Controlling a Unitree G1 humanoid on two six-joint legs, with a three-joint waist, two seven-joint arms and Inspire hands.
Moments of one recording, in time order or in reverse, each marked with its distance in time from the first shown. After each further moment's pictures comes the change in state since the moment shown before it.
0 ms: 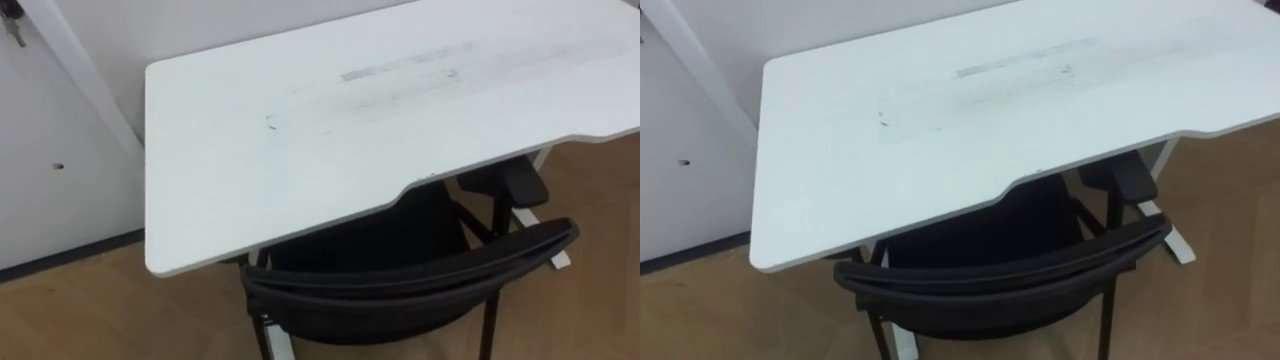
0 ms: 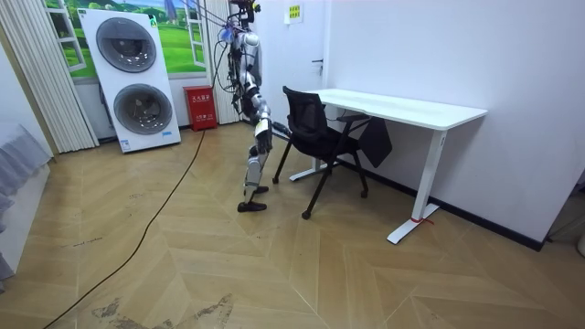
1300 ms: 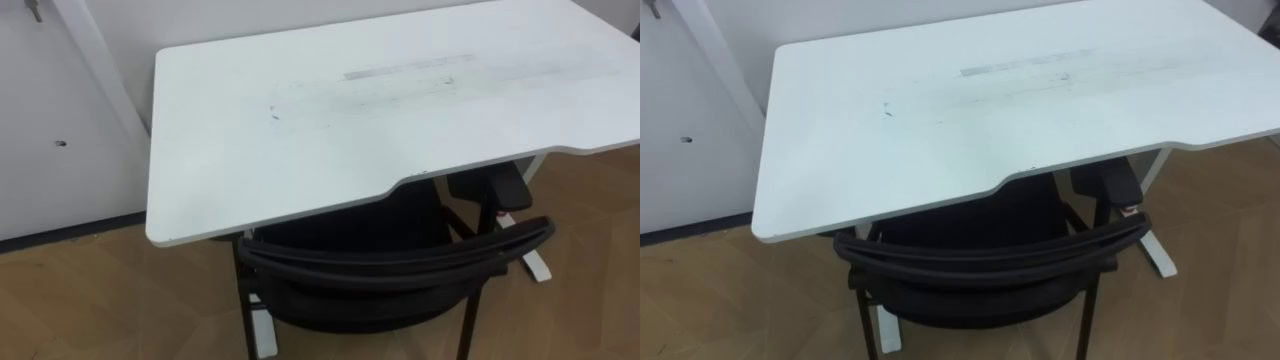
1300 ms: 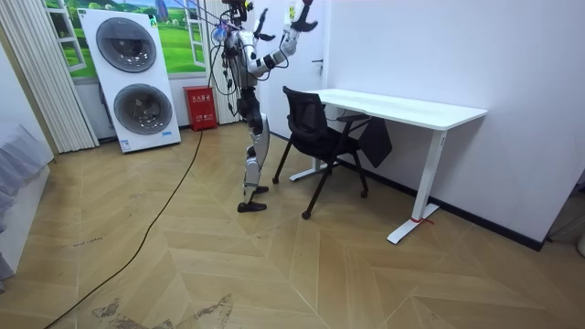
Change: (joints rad) left arm -0.250 0.389 0.312 -1.133 0.641 -0.309 -0.021; right arm -0.223 -0.480 -0.252 -0.922 -0.840 -0.334 0.047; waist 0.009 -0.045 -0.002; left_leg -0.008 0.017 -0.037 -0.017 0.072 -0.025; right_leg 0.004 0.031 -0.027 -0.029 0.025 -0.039
